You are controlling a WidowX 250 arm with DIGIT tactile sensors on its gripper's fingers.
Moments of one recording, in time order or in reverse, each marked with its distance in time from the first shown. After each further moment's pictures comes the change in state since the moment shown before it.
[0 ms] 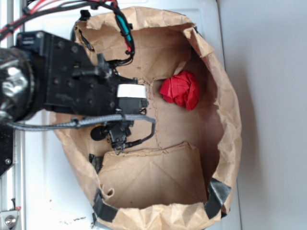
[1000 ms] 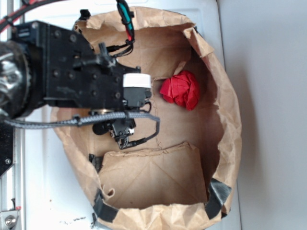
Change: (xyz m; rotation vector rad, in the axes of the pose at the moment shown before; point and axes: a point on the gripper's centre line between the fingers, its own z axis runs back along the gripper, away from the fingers) arm 0.006 -0.001 0.012 -0.011 -0.003 0.014
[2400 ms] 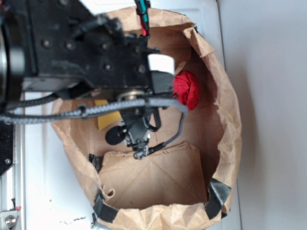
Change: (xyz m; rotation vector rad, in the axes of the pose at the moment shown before) arm 0.021 -0.014 0.044 -0.131 0.033 0.068
